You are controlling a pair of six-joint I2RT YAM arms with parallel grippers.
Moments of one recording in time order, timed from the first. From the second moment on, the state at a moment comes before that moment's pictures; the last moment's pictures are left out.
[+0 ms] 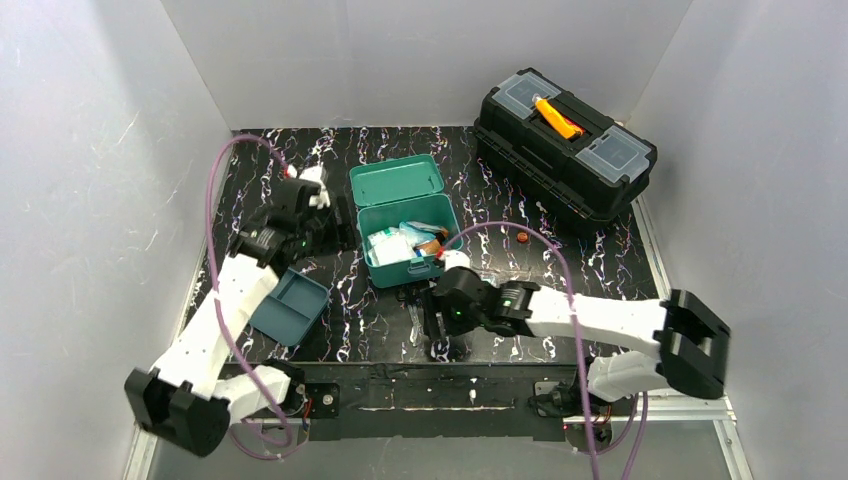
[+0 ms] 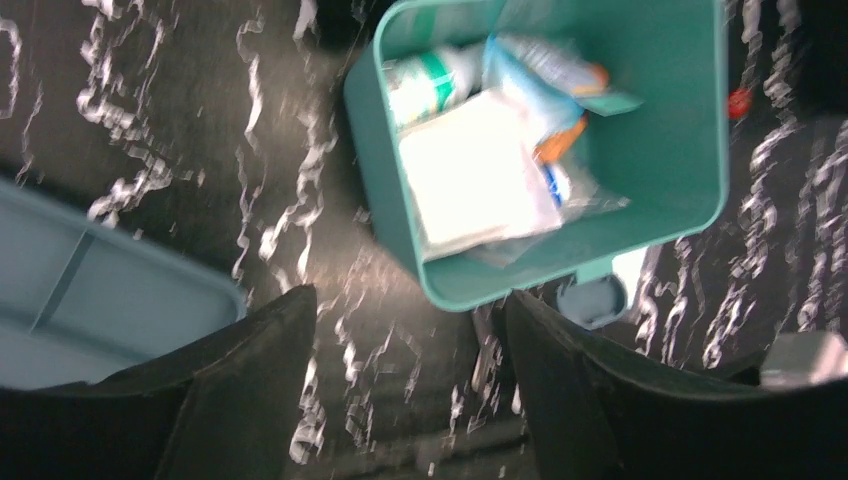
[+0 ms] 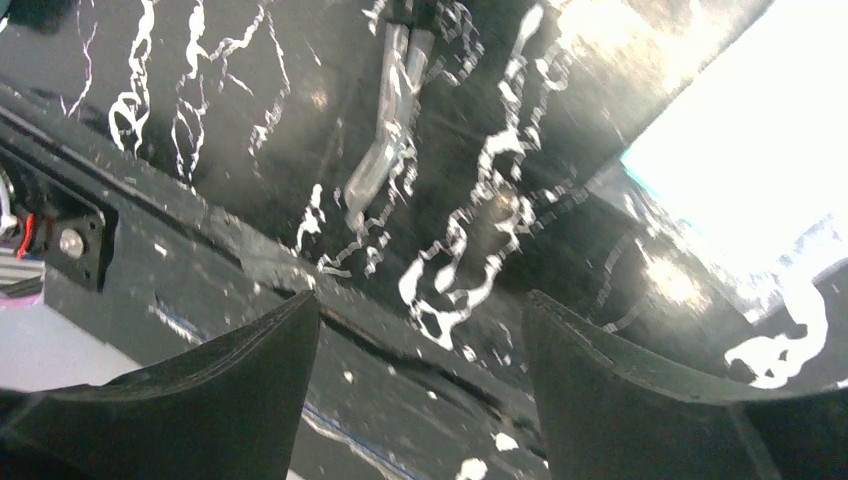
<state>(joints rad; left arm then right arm) -0.37 1.16 1.18 -0.85 -0.02 -0.48 1.17 1.27 0.78 -0.41 0.13 0.75</state>
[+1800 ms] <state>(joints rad) -0.36 0.51 0.76 -0.85 0.12 -0.43 1.29 1.81 1.11 -0.43 0.39 0.91</state>
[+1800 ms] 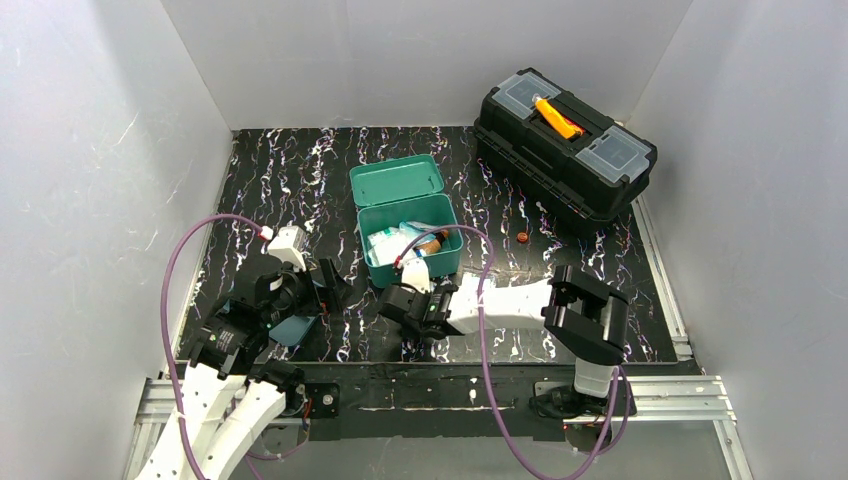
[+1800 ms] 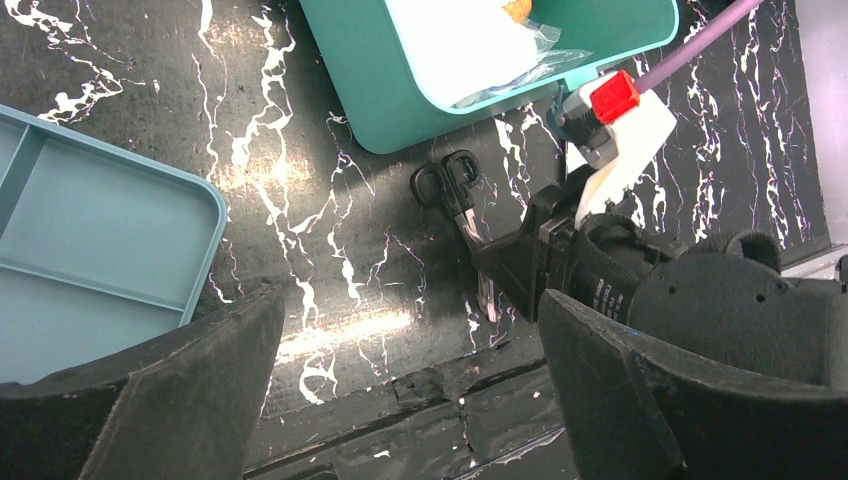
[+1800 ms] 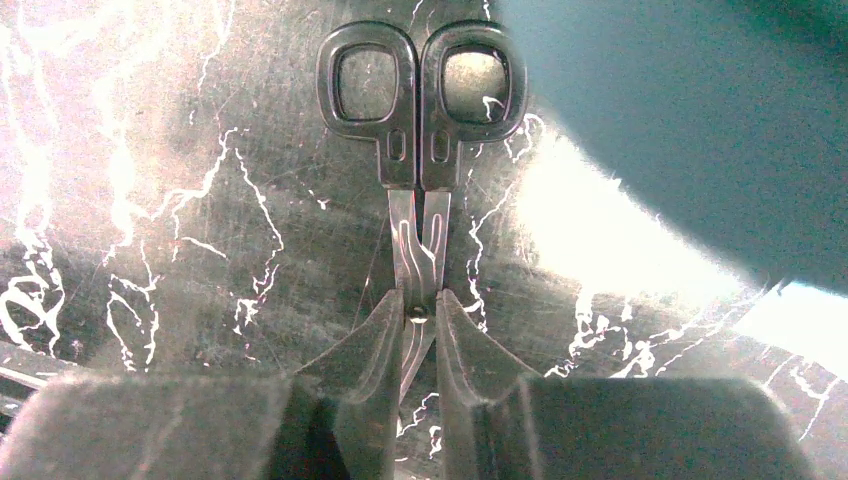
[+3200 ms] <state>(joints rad) -0.43 0.48 0.76 -0.86 0.07 -0.44 1.42 1.52 0.96 -0.55 0.39 1.07</state>
